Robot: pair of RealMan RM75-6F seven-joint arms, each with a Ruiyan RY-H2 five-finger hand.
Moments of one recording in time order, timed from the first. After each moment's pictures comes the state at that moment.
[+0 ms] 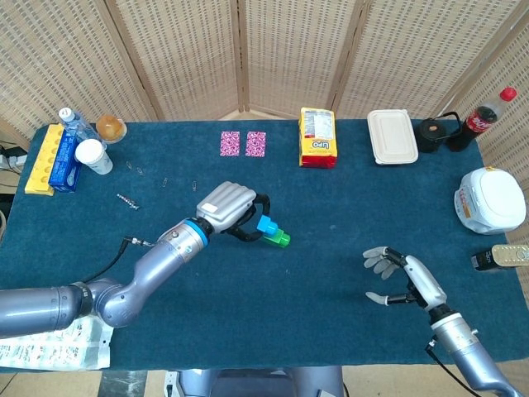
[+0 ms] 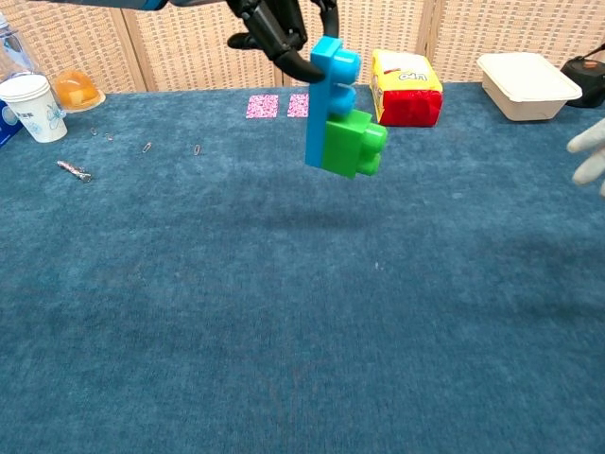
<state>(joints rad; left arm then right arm) -1.17 -1.28 -0.30 -1.79 0.69 0.74 0.29 0.33 -1.15 0.03 -1.65 -1.57 1.15 0.77</state>
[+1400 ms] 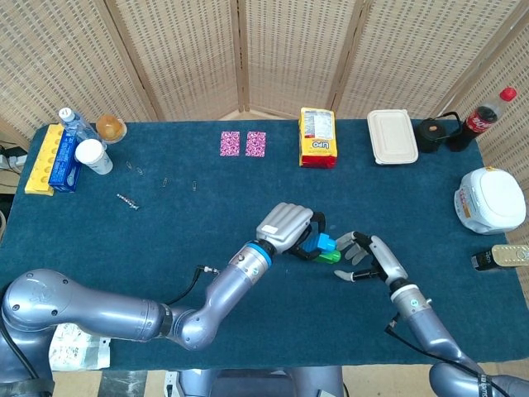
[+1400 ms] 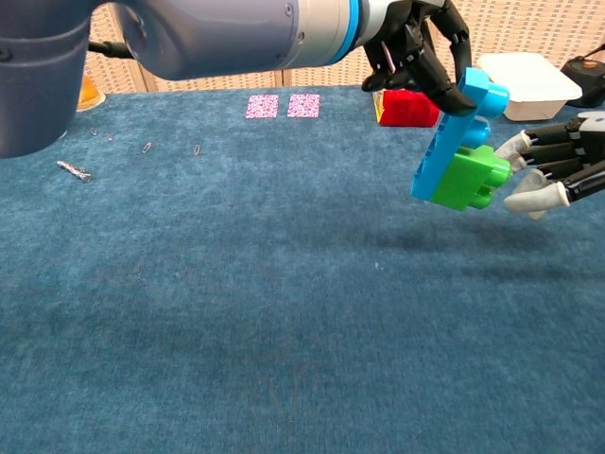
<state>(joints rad) -1.40 -1.63 -0.37 -1.68 0.41 0.99 0.43 0.48 -1.28 0.19 -1.72 -1.11 0.87 0.49</state>
